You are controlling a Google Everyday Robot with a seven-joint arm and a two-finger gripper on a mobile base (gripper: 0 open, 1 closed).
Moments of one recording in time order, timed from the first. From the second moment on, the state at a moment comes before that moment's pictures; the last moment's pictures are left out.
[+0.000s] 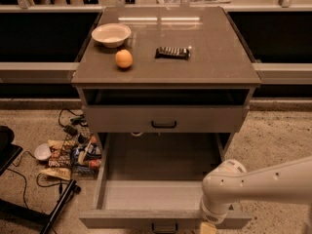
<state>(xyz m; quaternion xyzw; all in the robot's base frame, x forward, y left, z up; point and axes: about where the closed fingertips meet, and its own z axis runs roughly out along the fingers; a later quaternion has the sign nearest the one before) 0.359 -0.177 0.428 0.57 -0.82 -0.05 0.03</state>
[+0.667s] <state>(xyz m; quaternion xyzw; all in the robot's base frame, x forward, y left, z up) 0.353 -0.215 0.574 0.59 -0.80 -0.02 0.00</state>
